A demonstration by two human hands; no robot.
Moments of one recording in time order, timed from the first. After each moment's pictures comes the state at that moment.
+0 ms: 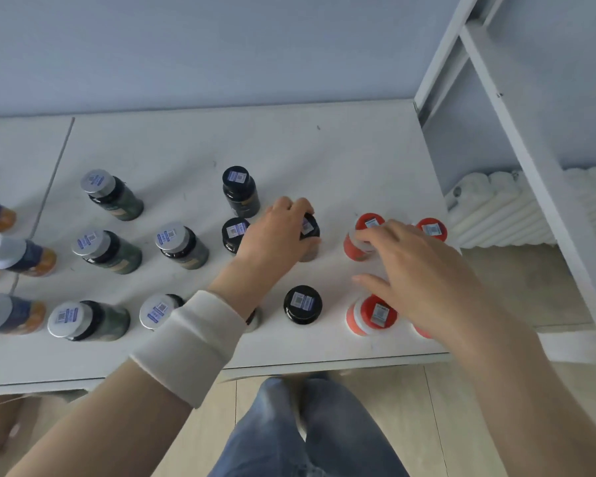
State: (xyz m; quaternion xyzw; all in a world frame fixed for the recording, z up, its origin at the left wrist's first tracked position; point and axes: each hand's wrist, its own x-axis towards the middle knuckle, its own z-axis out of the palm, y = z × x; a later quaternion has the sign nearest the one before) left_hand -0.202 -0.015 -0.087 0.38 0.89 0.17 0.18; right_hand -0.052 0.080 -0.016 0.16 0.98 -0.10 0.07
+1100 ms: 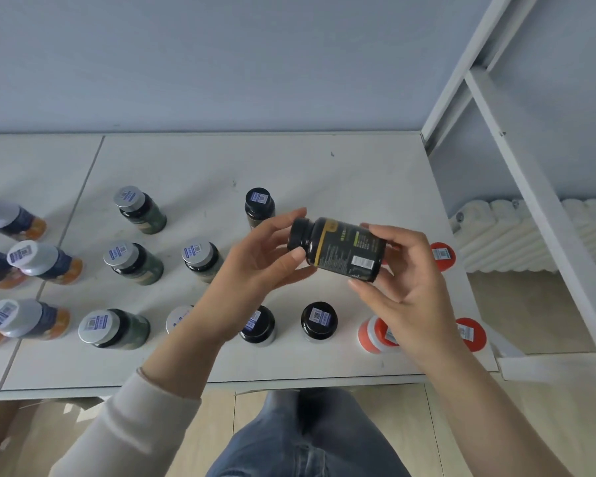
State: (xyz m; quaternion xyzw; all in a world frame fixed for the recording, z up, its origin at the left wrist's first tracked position) left_hand -0.191 -0.088 -0.041 0.23 0.55 0.69 0.39; right_hand -0.057 0.046 -0.031 0.17 0.70 -0.66 -0.21
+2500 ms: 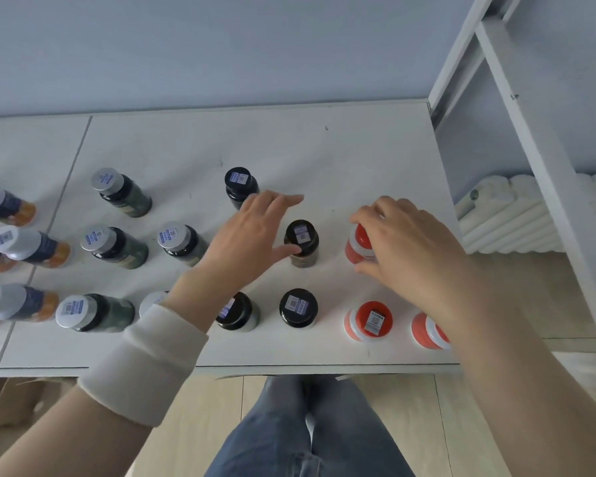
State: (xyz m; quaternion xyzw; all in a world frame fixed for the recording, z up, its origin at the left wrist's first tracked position) left_hand -0.212 -0.043 -0.079 0.44 0.87 0.17 0.10; right_hand -0.079 0.103 -0.016 0.12 0.98 -0.06 0.11
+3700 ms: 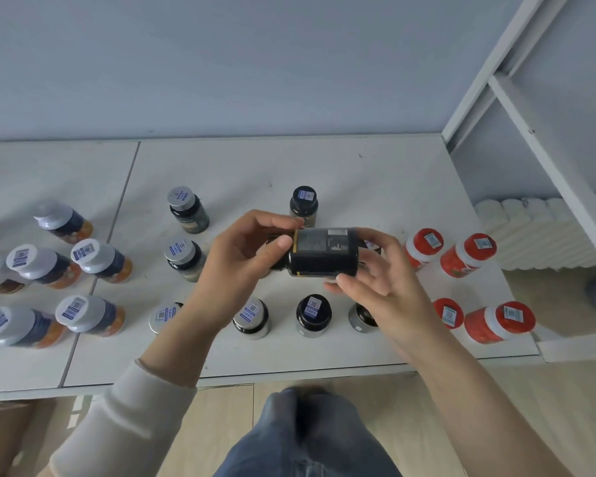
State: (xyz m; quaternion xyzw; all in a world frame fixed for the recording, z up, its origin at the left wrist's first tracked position) left_hand -0.237 -0.164 -0.040 0.30 0.61 0.68 0.28; right_hand -0.095 -0.029 -0.039 0.18 0.62 -0.75 -0.14
